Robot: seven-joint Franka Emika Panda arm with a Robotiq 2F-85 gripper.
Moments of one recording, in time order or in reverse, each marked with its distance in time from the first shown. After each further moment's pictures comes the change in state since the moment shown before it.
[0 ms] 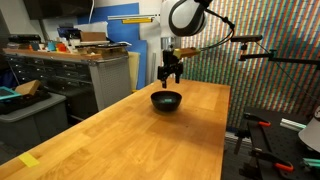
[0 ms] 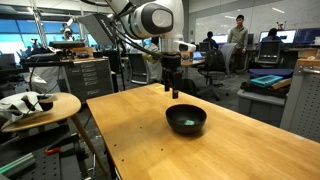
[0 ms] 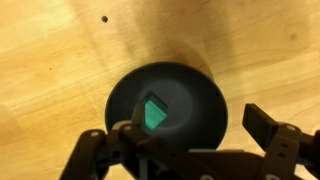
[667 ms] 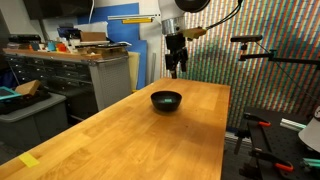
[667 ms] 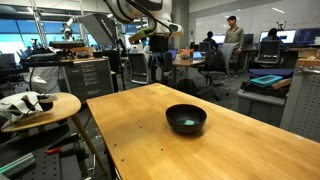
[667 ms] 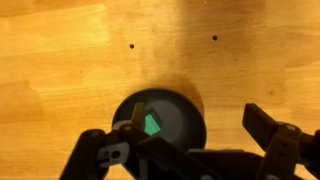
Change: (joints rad) arm 0.002 -0.149 0.073 -0.009 -0.124 -0.248 -0.070
